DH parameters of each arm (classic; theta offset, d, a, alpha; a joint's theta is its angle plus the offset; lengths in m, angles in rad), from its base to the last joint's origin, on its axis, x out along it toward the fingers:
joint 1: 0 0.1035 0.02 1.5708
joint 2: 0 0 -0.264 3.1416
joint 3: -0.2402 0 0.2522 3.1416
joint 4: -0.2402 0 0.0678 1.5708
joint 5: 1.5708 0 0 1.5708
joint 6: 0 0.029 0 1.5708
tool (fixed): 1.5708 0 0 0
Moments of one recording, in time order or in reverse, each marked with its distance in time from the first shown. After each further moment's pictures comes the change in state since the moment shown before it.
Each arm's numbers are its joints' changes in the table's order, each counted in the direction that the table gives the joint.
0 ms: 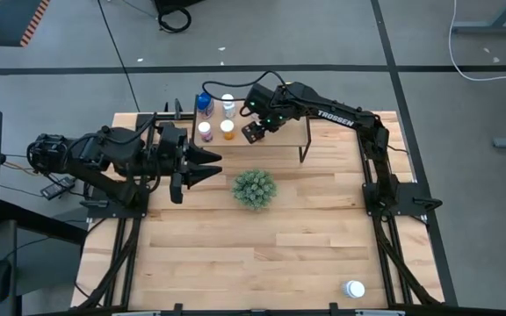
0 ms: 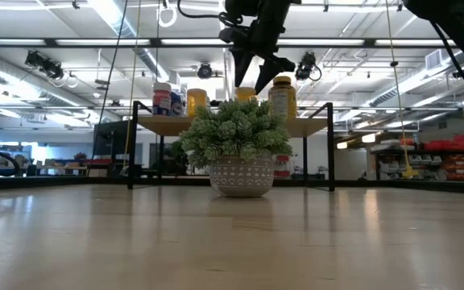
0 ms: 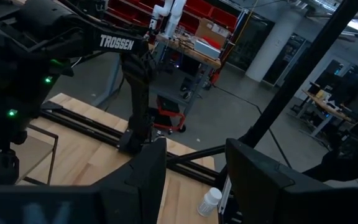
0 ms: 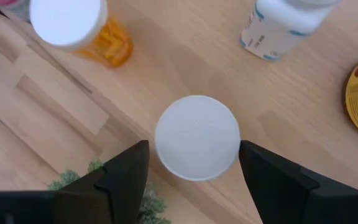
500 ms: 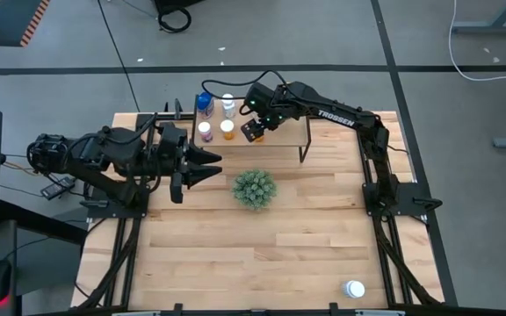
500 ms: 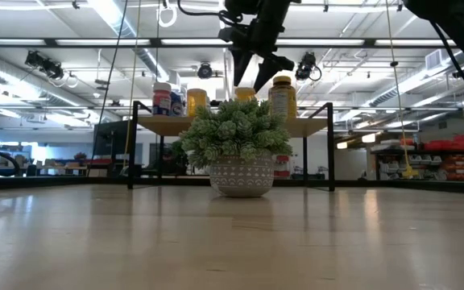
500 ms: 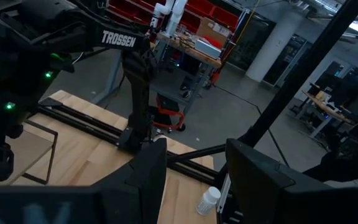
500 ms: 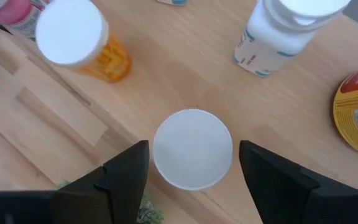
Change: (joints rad) left arm 0.000 0.000 0.000 -0.006 0.000 -0.018; right arm 0.000 0.000 -0.008 0.021 0.036 -0.007
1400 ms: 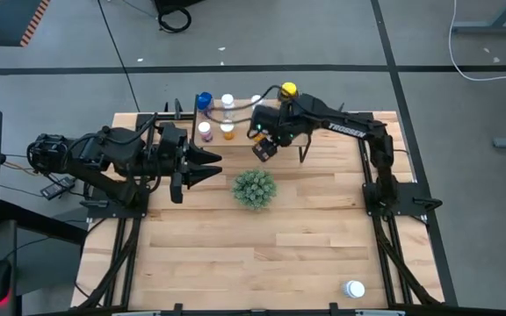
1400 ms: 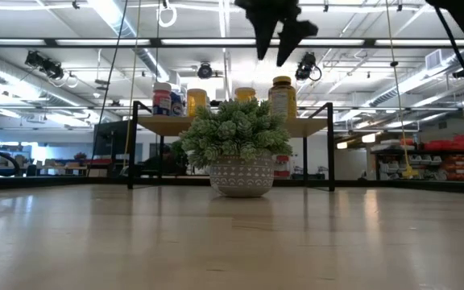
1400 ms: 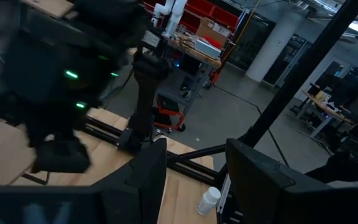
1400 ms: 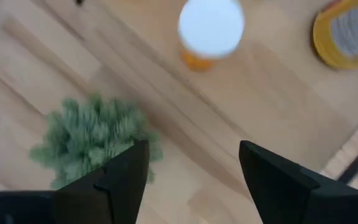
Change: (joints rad) left arm 0.000 0.000 0.000 0.001 0.000 0.001; right arm 0.171 0.052 -0.077 -0.297 0.091 0.094
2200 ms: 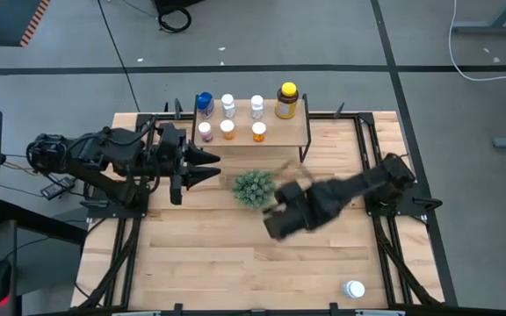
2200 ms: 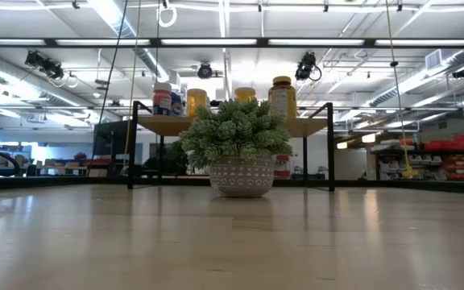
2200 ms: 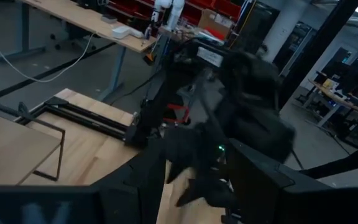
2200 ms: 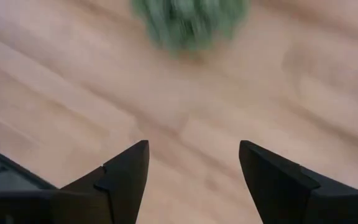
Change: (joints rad) left arm -0.001 0.006 0.000 -0.036 0.001 0.037; right arm 0.588 0.055 0.162 -0.013 0.031 0.858
